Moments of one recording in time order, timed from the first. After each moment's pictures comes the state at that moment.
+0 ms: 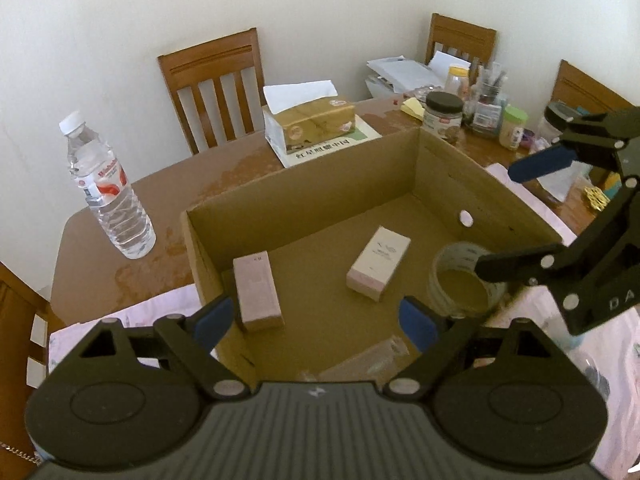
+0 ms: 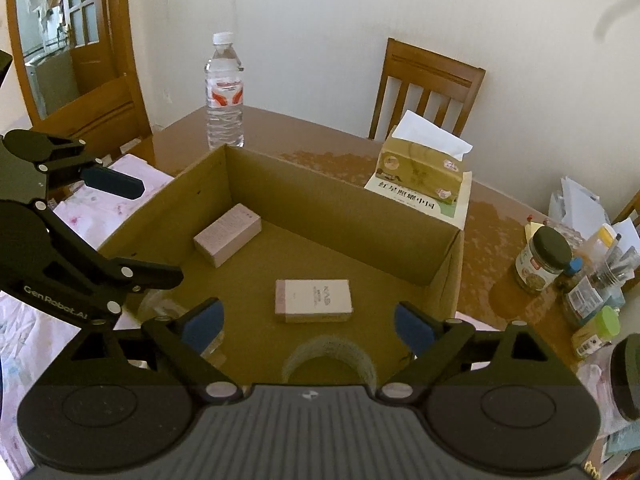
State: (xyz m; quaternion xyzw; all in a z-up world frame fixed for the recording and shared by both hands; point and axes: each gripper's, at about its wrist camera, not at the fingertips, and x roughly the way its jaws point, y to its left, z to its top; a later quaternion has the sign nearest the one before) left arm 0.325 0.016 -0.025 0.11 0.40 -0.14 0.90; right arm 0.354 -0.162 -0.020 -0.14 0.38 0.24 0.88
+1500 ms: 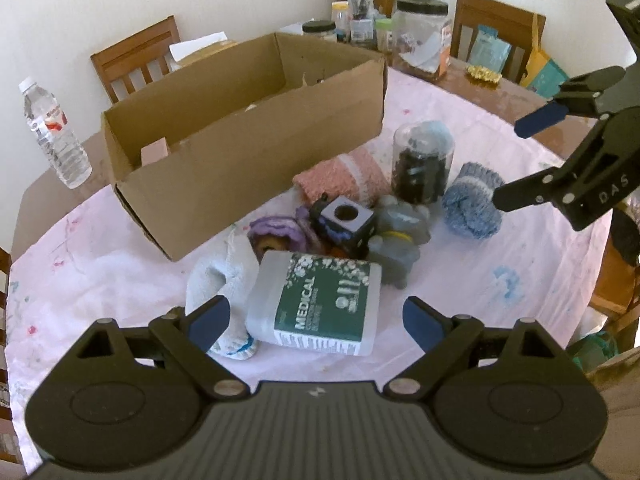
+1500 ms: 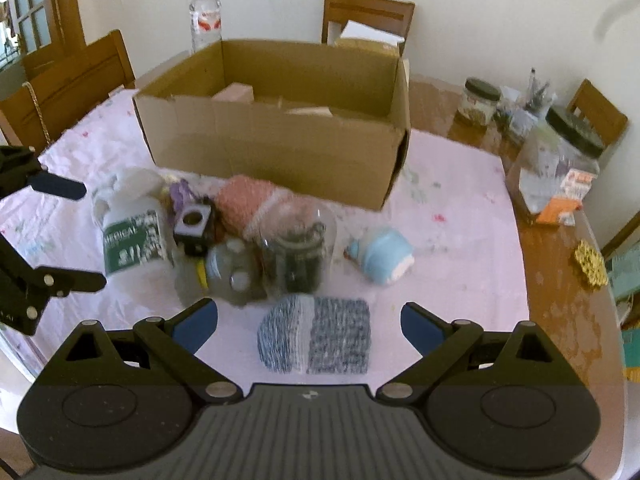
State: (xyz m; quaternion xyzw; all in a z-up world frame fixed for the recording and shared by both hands) left arm 0.151 -0.002 -0.091 0.17 0.42 -0.22 0.86; right arm 0.161 -0.221 -0.086 -0.09 0.44 0.15 0.88
